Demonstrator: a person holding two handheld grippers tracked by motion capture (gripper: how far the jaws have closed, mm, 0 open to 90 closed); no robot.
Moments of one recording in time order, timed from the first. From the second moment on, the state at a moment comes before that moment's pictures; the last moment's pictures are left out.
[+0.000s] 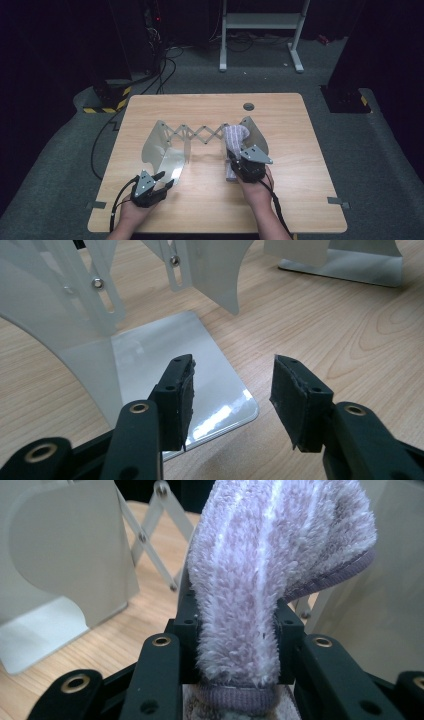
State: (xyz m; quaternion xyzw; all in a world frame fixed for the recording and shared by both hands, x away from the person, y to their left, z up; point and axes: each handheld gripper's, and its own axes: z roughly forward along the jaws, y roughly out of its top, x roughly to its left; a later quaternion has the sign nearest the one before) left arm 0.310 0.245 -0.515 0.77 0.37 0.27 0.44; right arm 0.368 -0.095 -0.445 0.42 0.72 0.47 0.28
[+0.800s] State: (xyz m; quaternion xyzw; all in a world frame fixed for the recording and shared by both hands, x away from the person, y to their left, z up) left arm 0.309 0.251 -0.515 0.76 0.37 0.24 0.47; right arm 0.378 -0.091 -0.472 0.43 0.74 0.43 0.27
